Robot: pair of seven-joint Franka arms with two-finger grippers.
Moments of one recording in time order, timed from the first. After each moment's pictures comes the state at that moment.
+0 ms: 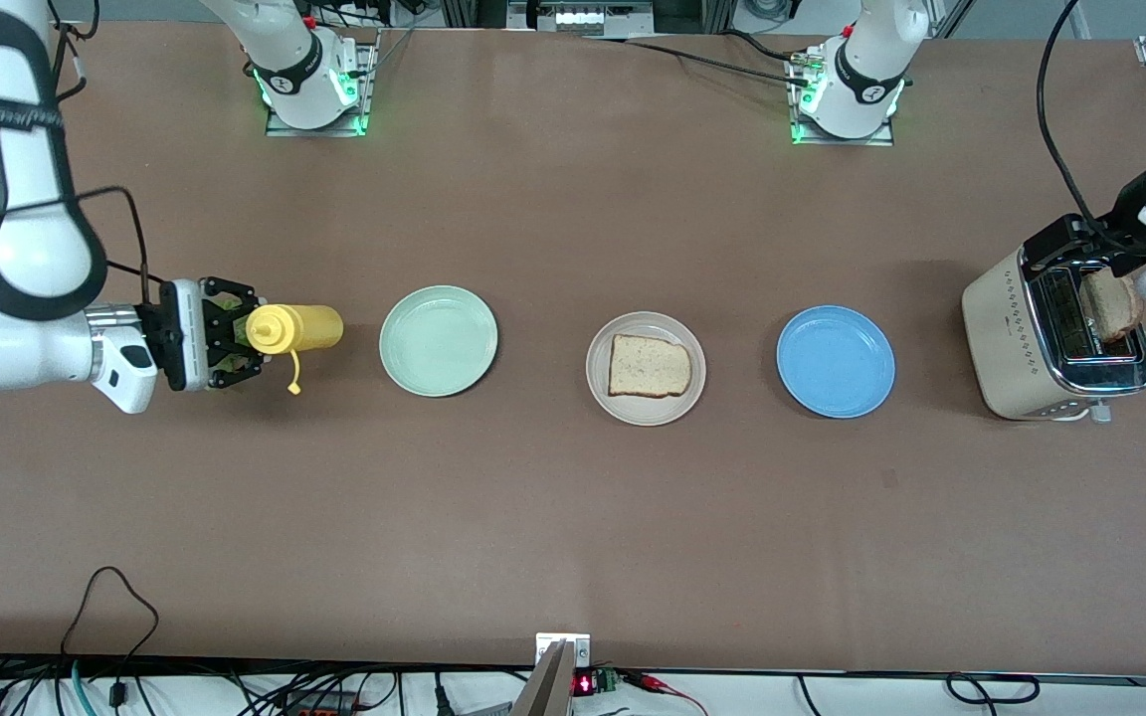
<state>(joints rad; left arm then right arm) 0.04 0.01 -0.02 -1.65 0.03 1.66 -0.05 -0.08 0.47 0.00 -1.67 0.63 1.61 -1.80</state>
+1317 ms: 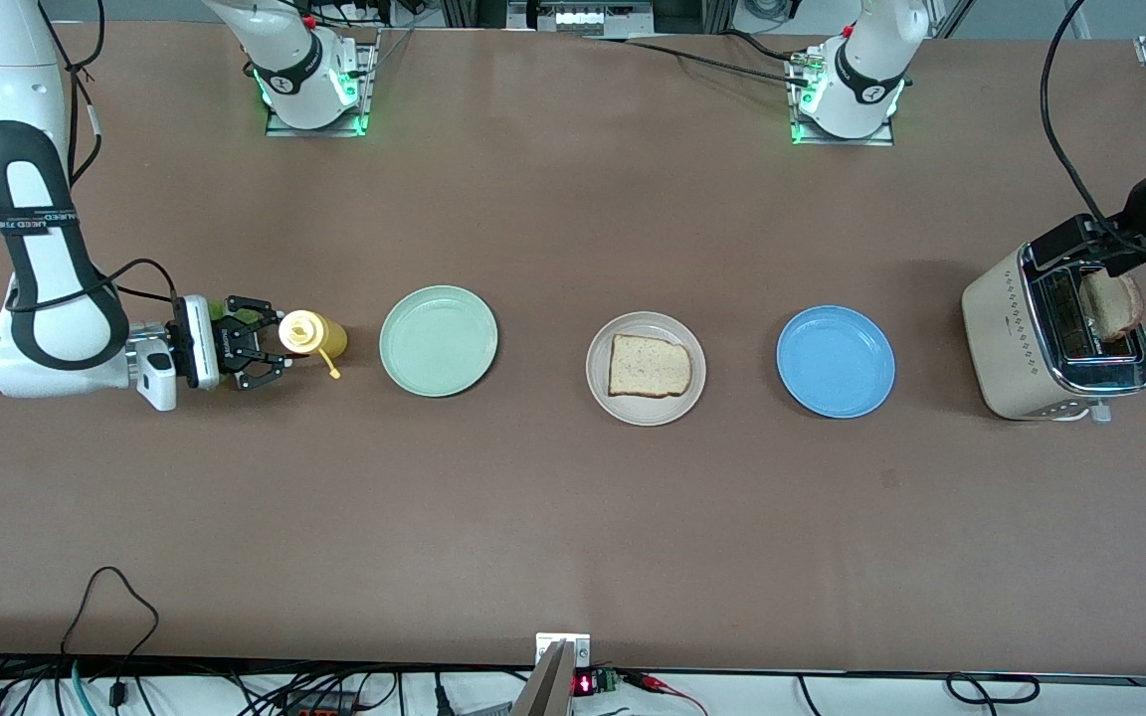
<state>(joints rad) 0.07 0.01 -0.02 -1.66 -0.05 1.66 -0.05 -0.15 0.59 0.00 -1.78 0.77 1.70 -2.14</state>
